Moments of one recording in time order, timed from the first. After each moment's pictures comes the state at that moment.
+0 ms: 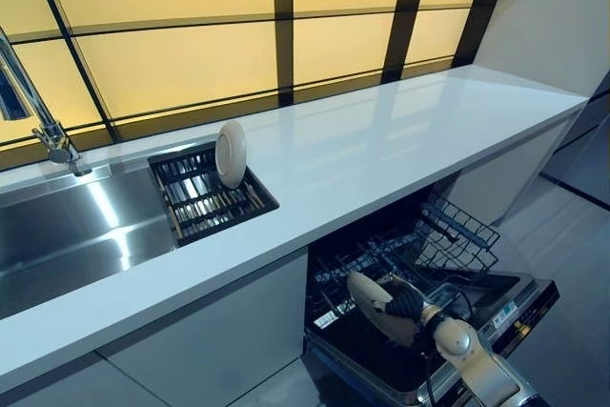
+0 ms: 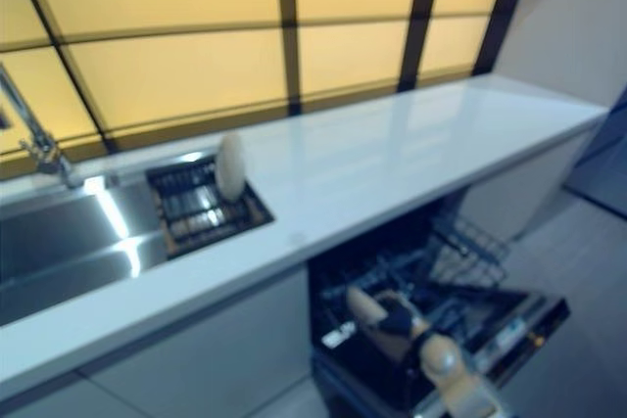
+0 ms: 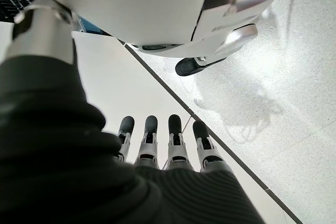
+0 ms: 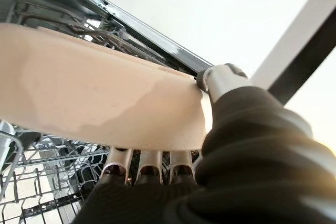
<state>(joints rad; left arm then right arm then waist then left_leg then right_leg) 0.11 0.24 -0.21 1.00 -0.01 -0.03 0.11 -0.09 -0.54 0.37 0.02 -0.21 0.25 0.12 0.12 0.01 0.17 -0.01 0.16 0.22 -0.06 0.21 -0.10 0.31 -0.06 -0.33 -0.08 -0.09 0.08</state>
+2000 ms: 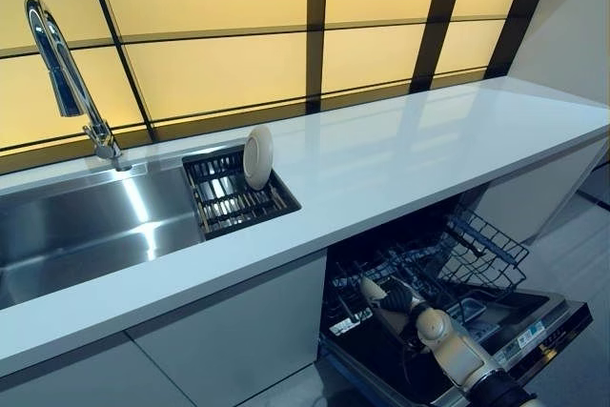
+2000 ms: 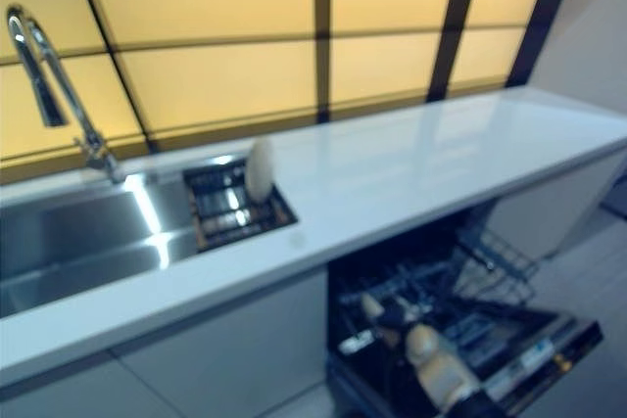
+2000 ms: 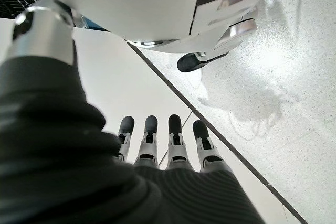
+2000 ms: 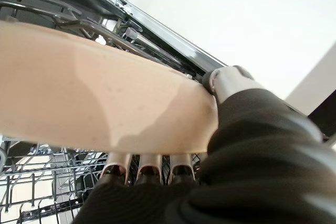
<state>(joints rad) 0.09 0.25 -0.27 1.00 0.03 -0.03 0.08 -0.25 -0.44 0.43 0.29 -0.27 0.35 0.05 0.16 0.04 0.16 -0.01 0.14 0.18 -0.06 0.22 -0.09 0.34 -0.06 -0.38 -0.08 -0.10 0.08</state>
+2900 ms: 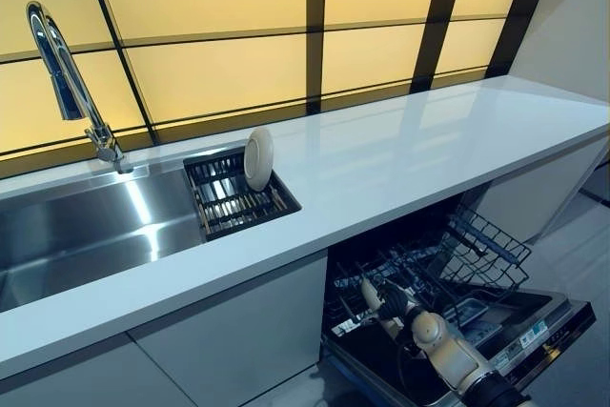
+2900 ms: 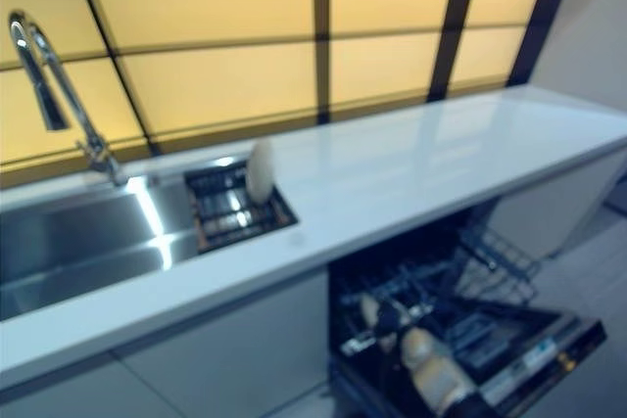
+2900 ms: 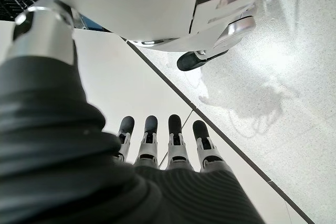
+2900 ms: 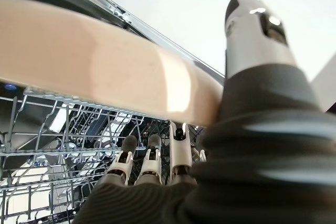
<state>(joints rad) 0.08 0.25 -0.28 1.00 0.03 -0.03 0.08 -0.25 -0.42 0.45 0.30 -0.28 0.36 0.05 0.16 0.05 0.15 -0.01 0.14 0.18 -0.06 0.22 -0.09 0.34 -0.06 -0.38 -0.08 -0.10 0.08</state>
